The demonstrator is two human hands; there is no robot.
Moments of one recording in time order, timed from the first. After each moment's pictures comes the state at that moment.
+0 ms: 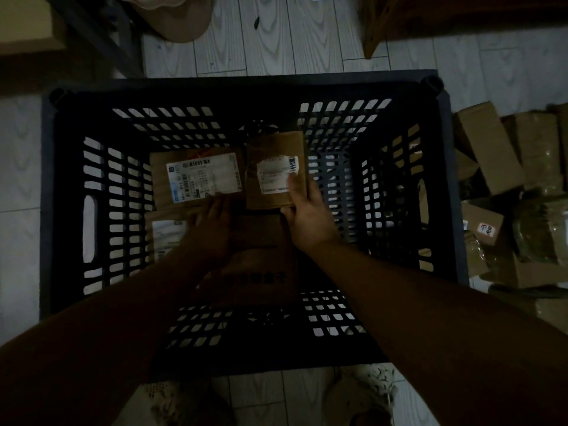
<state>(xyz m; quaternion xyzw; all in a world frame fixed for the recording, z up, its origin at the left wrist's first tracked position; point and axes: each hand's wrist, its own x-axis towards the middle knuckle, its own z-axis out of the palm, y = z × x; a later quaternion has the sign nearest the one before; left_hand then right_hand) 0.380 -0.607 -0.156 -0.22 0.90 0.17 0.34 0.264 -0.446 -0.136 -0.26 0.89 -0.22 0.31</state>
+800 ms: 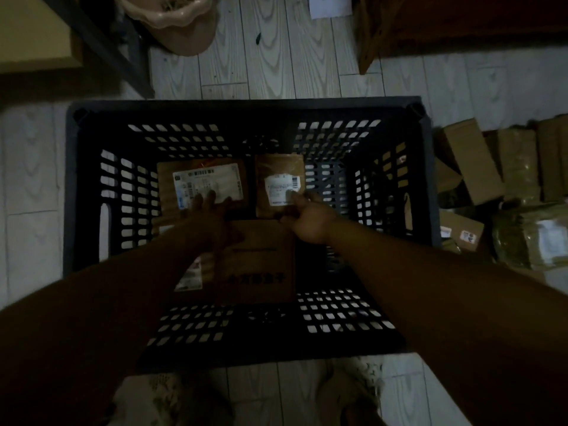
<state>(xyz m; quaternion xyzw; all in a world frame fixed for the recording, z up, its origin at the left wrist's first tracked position) 0.354 -0.632 -0.136 -0.24 0.86 0.16 0.43 0.225 -0.449 -0.125 -0.20 0.83 -0.12 0.51</state>
